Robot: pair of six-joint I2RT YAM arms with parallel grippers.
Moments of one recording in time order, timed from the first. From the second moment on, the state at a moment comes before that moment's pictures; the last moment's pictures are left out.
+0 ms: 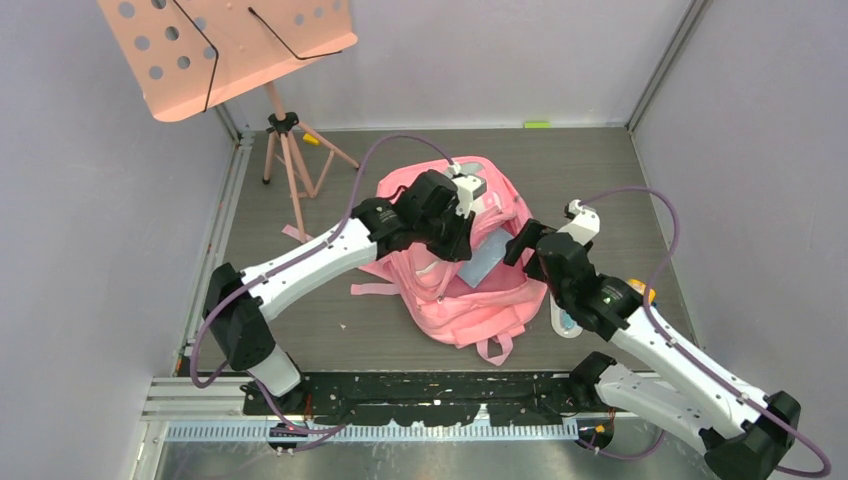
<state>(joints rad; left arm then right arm) -0.89 1.61 1.50 -0.63 0.15 -0.29 0.68 0.83 0.70 -0.44 0.53 0.81</state>
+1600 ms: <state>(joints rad) -0.74 1.03 0.64 -0.36 0.08 -0.87 1.00 0.82 0.79 -0.73 0.17 0.95</state>
